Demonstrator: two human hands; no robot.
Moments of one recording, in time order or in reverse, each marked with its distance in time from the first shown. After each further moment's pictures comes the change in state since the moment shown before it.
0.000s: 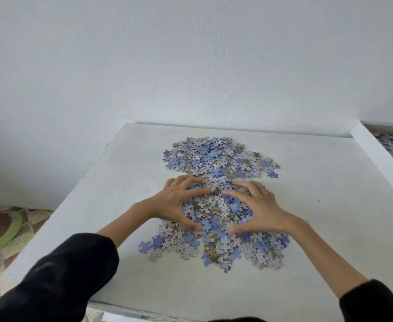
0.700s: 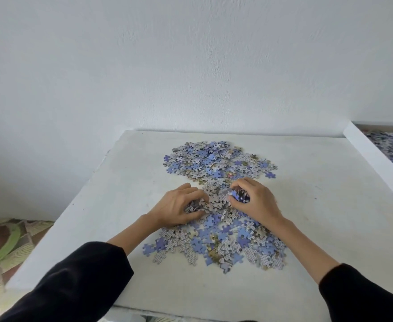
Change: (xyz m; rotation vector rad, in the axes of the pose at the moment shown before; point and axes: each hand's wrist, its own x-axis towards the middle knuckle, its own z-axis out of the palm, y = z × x) left_hand -0.003 0.004 0.014 0.017 0.300 0.119; right_hand 0.013 -0.013 0.010 0.132 0.671 -0.134
